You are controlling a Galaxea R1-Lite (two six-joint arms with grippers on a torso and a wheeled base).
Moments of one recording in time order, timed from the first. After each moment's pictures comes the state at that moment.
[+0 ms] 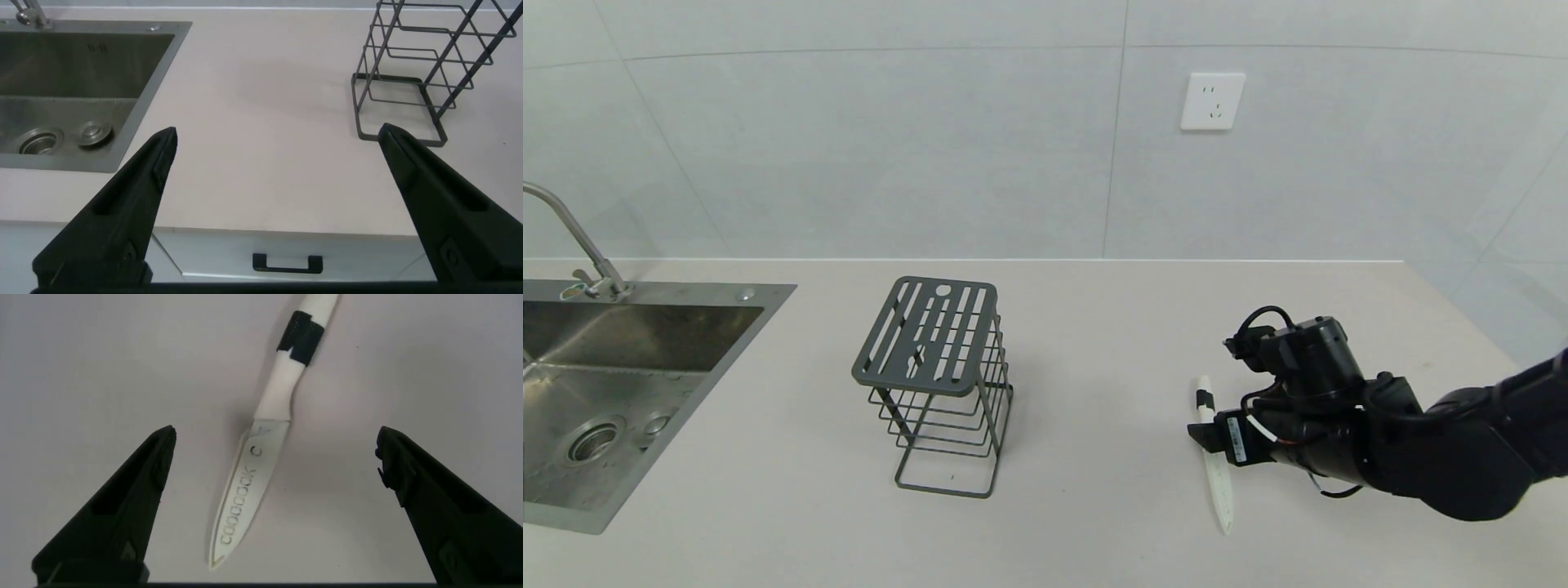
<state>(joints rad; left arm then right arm) 0.00 0.00 0.00 0.01 0.01 0.01 0.50 1.90 -0.69 -0.38 -0.23 0.22</state>
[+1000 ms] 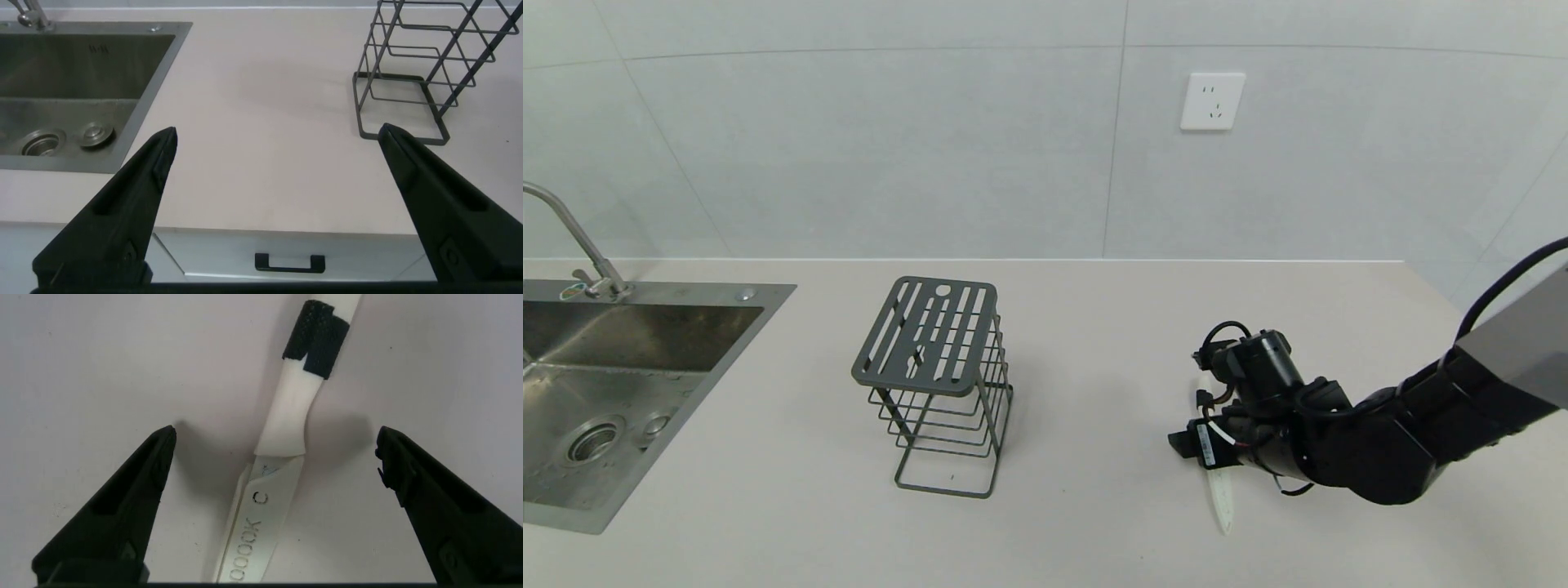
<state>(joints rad) 0.00 0.00 0.00 0.01 0.01 0.02 0.52 2.06 -0.77 -0.38 -0.26 0.24</state>
